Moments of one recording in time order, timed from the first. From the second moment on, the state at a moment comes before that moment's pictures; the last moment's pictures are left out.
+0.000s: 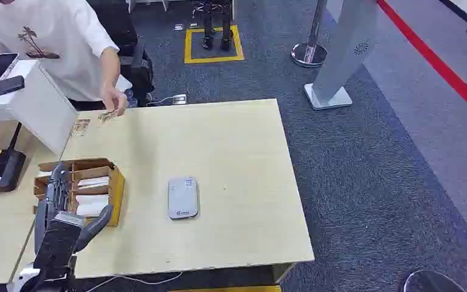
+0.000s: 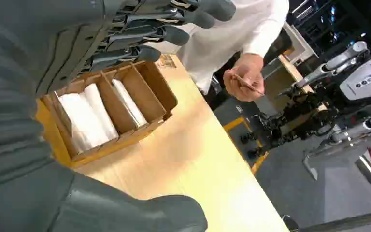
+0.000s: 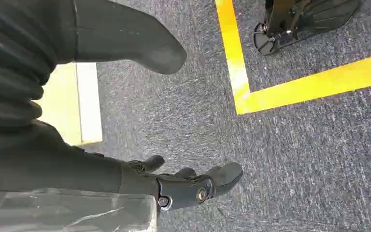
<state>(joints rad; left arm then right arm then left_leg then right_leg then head) 0.13 -0.19 0.13 -1.94 -0.33 -0.21 -0.14 -0.10 0.14 -1.24 -0.29 1.16 -0.05 0.05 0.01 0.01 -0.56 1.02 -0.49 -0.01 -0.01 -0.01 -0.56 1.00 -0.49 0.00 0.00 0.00</state>
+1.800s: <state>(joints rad) -0.35 0.03 0.14 -1.71 -1.34 -0.31 0.12 -0.10 0.14 -1.20 -0.28 1.23 -0.03 0.04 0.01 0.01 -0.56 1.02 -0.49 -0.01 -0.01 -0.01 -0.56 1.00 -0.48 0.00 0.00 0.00</state>
